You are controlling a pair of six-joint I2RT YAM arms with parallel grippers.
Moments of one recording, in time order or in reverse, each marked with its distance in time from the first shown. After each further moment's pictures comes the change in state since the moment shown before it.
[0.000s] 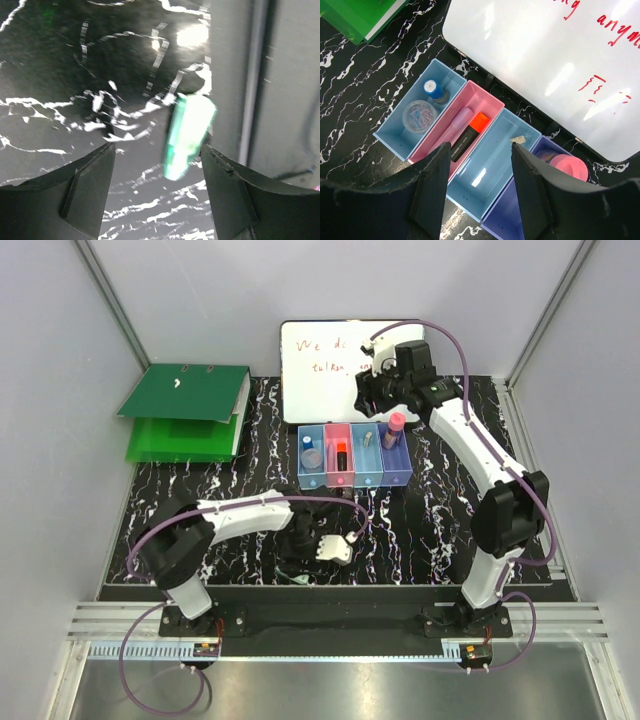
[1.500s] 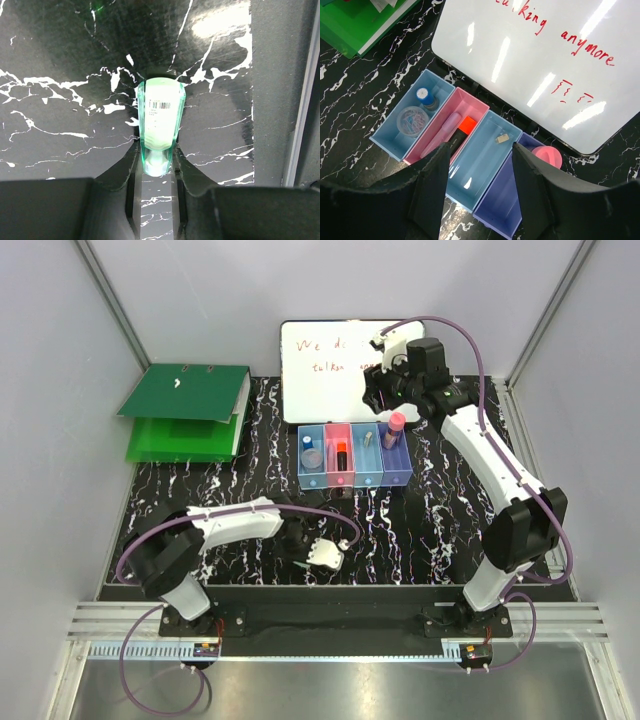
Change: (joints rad) left arm 0.006 -0.059 -0.113 0.127 -0.146 0.134; right arm 0.000 -0.118 -0.050 0.021 0.068 -0.009
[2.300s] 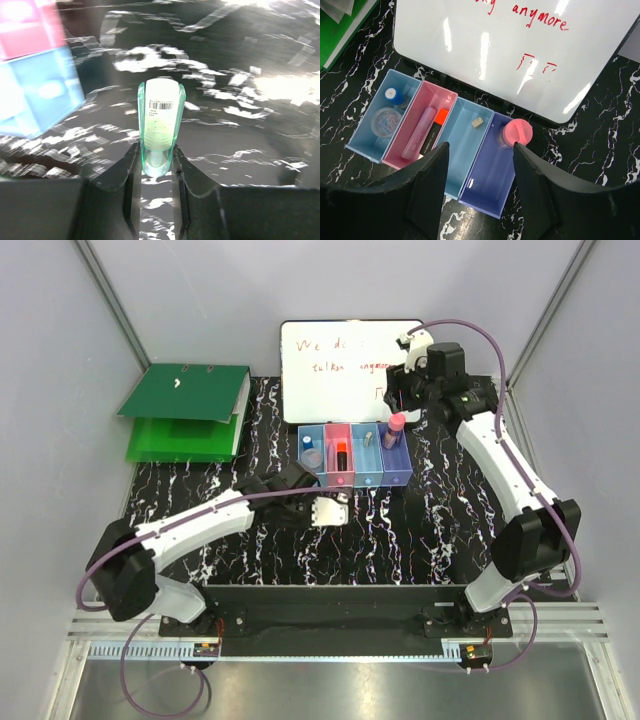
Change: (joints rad) left arm 0.070 -0.192 0.092 0.103 -0.087 -0.140; right arm -0.071 -0.070 -0.090 0.017 0.088 0.068
